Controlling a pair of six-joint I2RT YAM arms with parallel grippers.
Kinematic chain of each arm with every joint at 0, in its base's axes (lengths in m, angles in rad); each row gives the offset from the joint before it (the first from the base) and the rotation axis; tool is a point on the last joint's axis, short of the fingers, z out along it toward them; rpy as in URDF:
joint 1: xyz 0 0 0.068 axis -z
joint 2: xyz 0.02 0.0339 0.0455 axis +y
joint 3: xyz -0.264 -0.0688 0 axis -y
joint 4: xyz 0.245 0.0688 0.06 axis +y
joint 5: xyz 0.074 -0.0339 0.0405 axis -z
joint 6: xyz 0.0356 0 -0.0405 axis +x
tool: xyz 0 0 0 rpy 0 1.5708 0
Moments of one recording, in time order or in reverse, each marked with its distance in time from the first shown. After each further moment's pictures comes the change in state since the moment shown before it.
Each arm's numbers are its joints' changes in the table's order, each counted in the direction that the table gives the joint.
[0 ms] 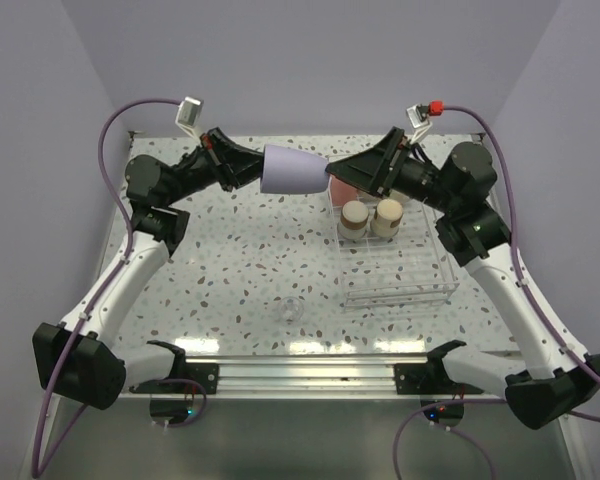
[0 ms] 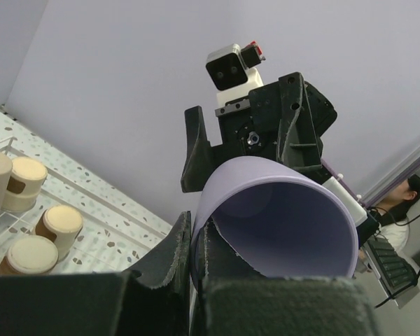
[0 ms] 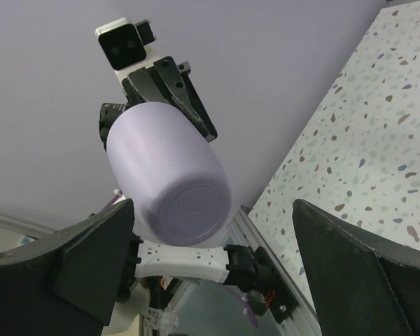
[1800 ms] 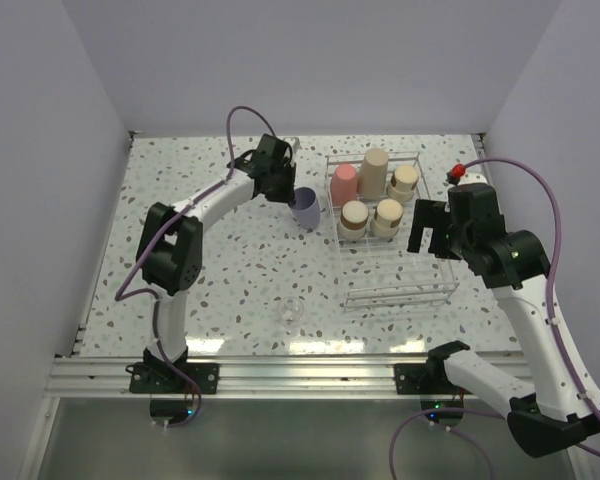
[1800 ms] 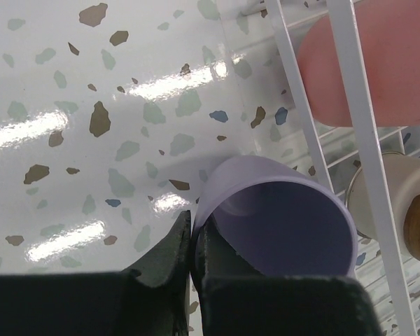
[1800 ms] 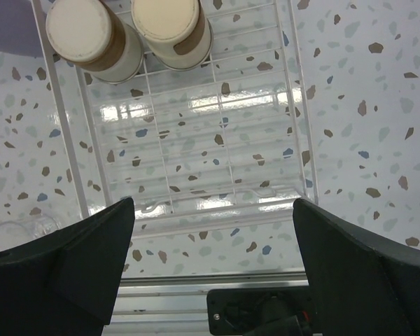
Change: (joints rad) left arm 0.192 0.826 0.592 1.126 -0.763 0.730; right arm 0.074 -0.142 0.036 1.078 0.868 -0.653
